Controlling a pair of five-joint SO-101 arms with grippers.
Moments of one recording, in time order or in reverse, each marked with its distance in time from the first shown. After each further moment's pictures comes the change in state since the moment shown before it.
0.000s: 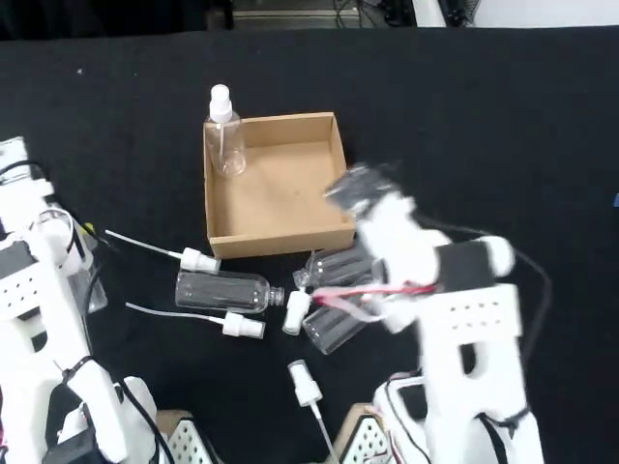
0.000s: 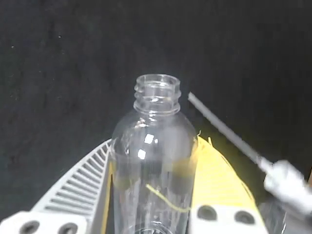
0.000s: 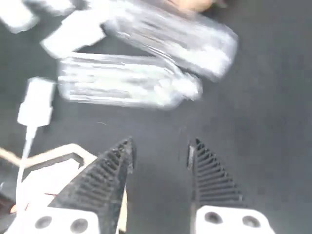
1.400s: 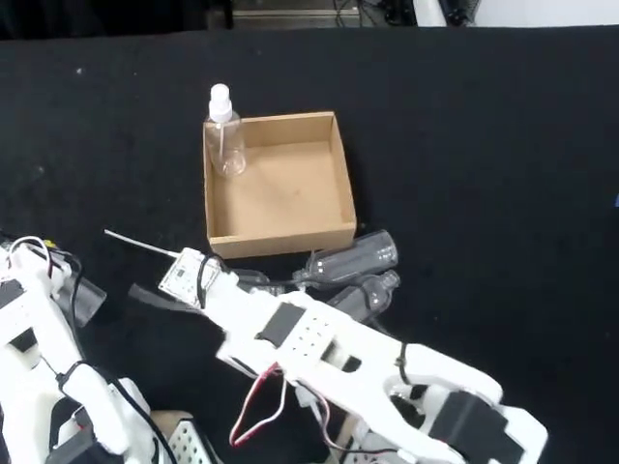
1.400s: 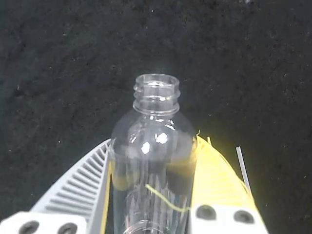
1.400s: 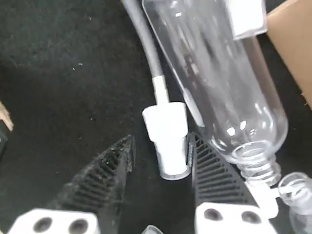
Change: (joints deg) left arm -10.4 0.1 14.0 -16.5 23.7; right arm -45.9 24.4 24.1 -56.0 -28.7
